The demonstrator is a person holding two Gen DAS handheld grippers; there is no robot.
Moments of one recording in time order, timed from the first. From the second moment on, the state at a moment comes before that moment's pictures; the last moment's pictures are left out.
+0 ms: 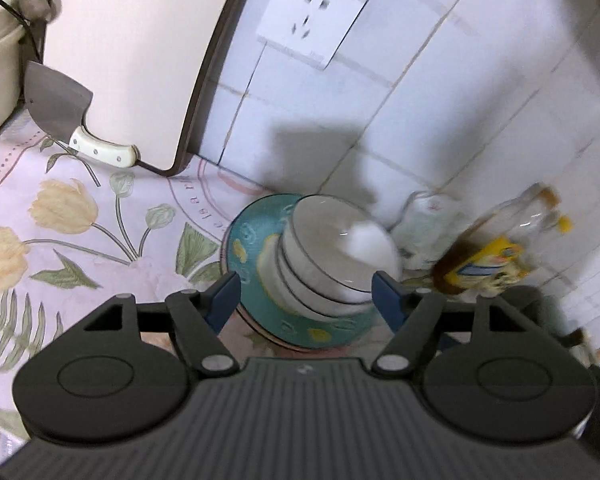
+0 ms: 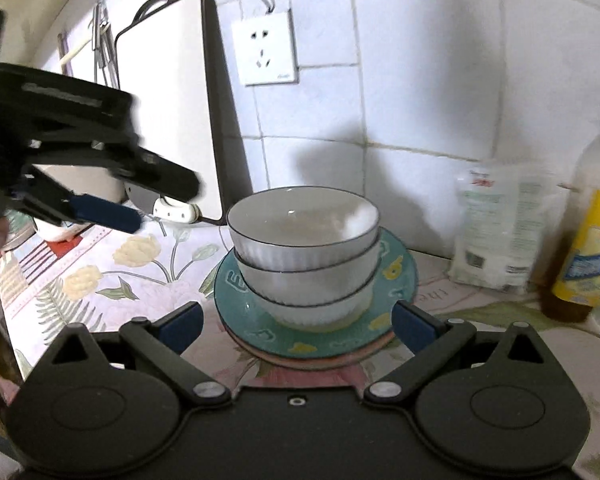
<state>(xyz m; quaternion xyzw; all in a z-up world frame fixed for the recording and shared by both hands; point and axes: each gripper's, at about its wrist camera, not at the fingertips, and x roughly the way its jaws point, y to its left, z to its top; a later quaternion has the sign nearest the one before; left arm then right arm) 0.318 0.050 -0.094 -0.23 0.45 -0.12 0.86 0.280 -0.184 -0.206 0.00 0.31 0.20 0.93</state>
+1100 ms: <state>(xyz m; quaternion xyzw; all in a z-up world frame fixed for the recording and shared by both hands) 0.174 0.044 0.033 -0.02 0.47 -0.10 0.88 0.126 -0.221 -0.051 -0.02 0.36 0.01 0.93</state>
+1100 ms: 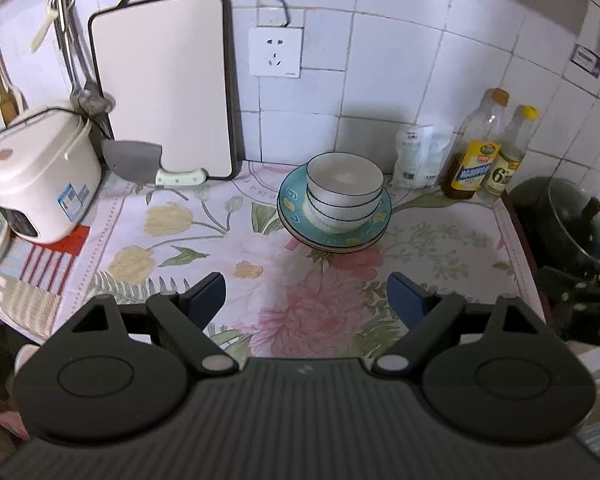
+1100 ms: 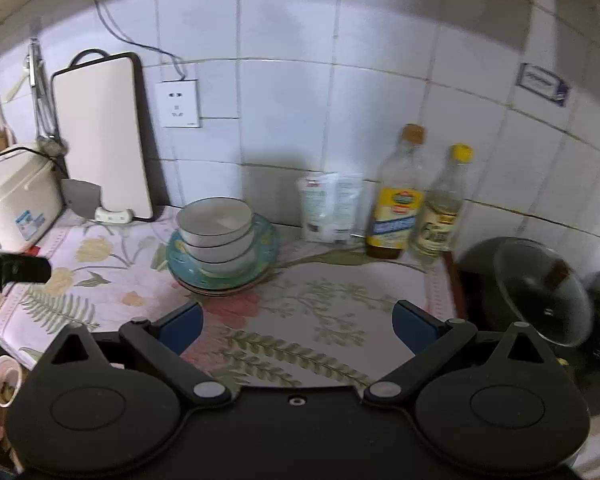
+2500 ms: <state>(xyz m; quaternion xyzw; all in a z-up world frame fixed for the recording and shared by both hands) 0.097 0.035 0.049 0.02 0.45 -0.06 0.89 0.035 -0.203 -0.034 -0.02 0.33 -0.02 0.94</state>
